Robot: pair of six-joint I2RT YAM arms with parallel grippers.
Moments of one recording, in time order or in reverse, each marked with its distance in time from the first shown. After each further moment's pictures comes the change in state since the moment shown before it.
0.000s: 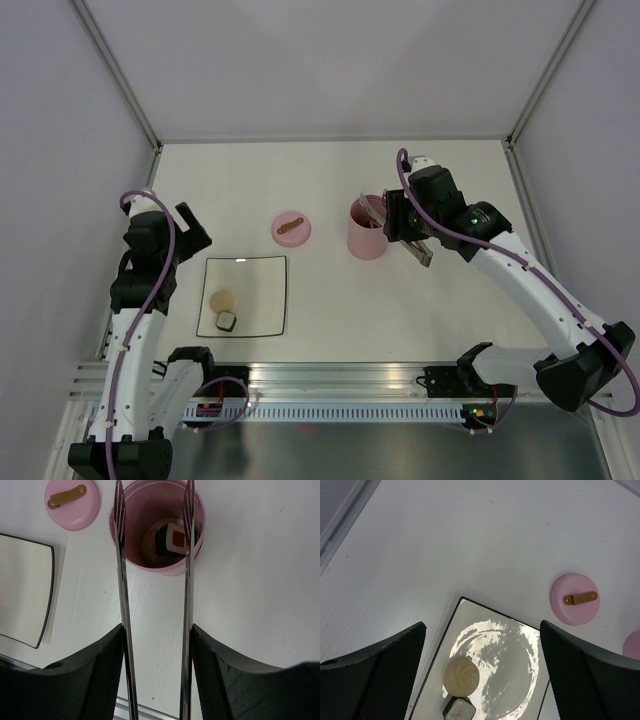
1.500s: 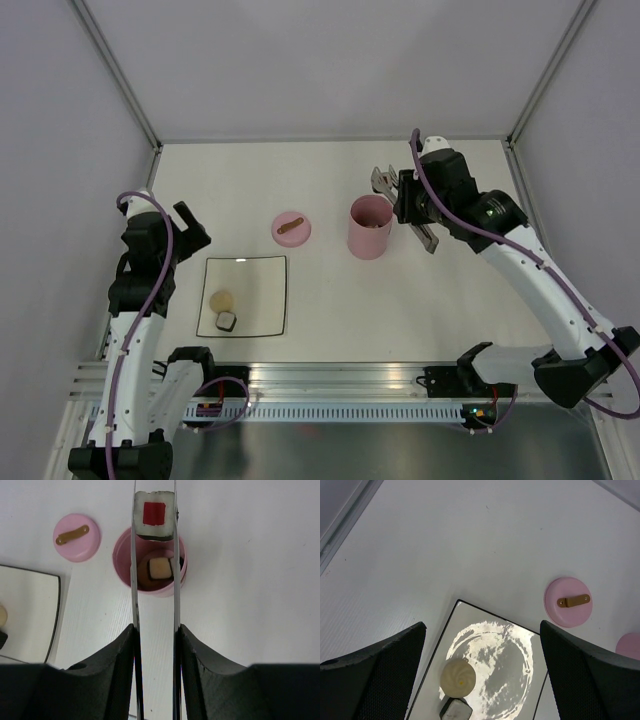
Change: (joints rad) left arm 0.000 -0.018 0.010 0.000 0.004 -0.010; right arm -0.004 0.043 0.197 -0.058 0.106 -0.015
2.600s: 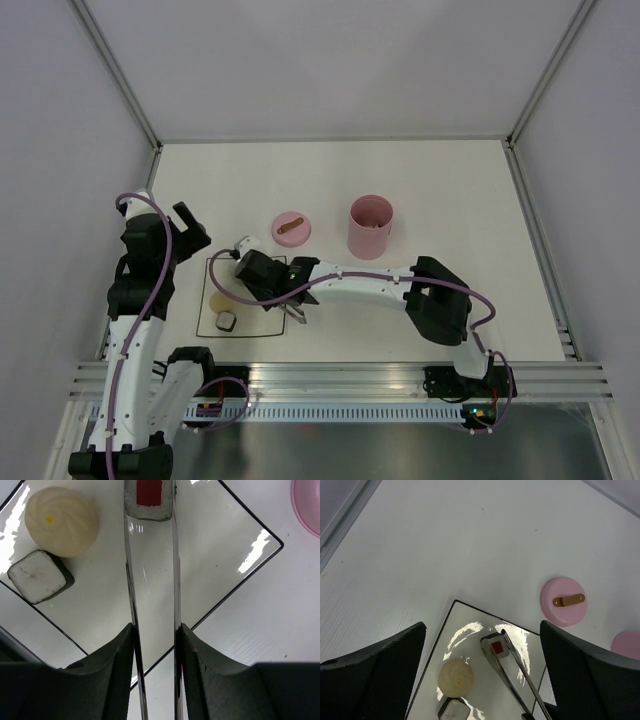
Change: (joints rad) left arm 0.000 -0.017 0.000 0.000 0.014 0.000; right arm 0.678 0.774 0.153 0.373 0.076 0.036
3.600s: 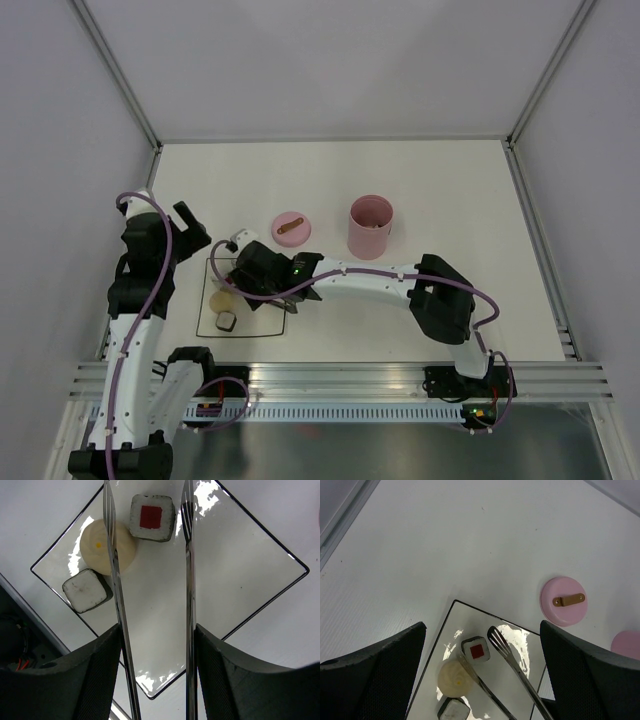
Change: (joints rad) left arm 0.000 0.009 0.003 0.000 0.001 -0.001; right arm -0.021 -0.043 -0.036 0.121 -0.124 0.029
